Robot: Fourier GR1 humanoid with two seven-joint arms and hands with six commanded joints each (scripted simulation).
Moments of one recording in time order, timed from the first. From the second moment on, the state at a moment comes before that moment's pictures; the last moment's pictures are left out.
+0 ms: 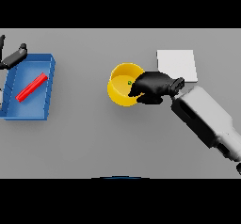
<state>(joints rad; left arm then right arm) -0.52 0.50 0.08 -1.20 -0.33 -0.15 0.52 -0.71 -0.42 0.61 -1.26 0.65 0.53 -0.17</state>
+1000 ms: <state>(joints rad) -0.55 0.51 0.09 -1.18 -0.32 -0.17 0.52 -0.85 -0.53 0.53 -1.05 0.66 0.45 -0.08</state>
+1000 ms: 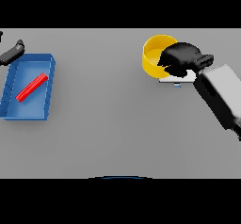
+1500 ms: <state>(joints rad) -0.52 0.51 0.10 -1.24 -0.31 -0.16 0.58 -0.87 -0.53 0.50 -0.76 0.69 0.33 -0.10</state>
